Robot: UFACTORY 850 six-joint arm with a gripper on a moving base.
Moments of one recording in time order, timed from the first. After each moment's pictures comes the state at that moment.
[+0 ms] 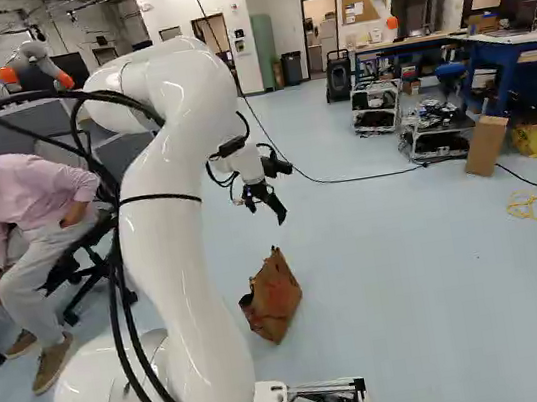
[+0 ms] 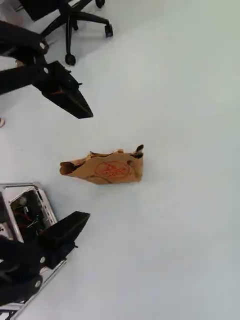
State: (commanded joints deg) arm -1.2 -43.9 -77.5 0.0 -24.3 33.7
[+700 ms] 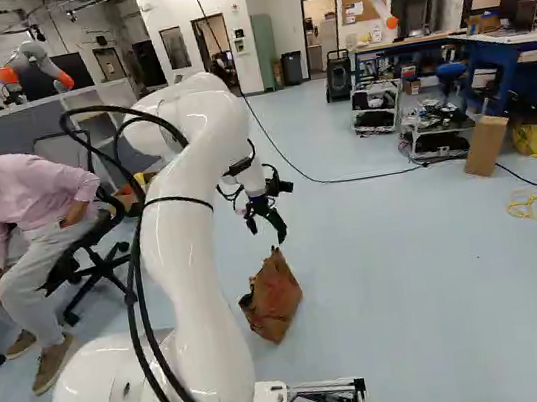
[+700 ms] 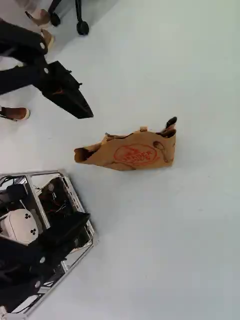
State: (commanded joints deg) arm 0.1 -56.7 -87.0 0.0 -33.8 33.7
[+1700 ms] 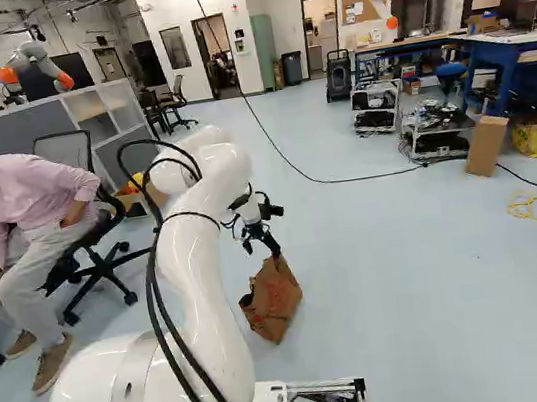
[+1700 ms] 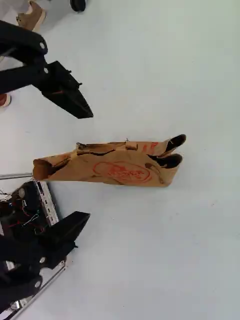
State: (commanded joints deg) arm 4.6 -75.8 -101.2 -1.0 -25.9 33.7
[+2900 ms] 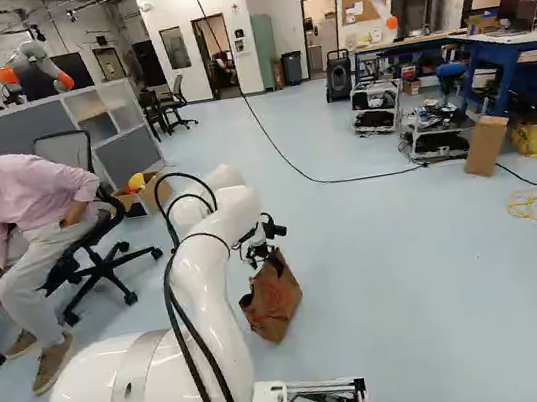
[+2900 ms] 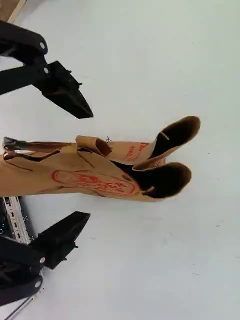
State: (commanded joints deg) arm 4.9 -92.5 -116.5 -1.0 -23.1 33.7
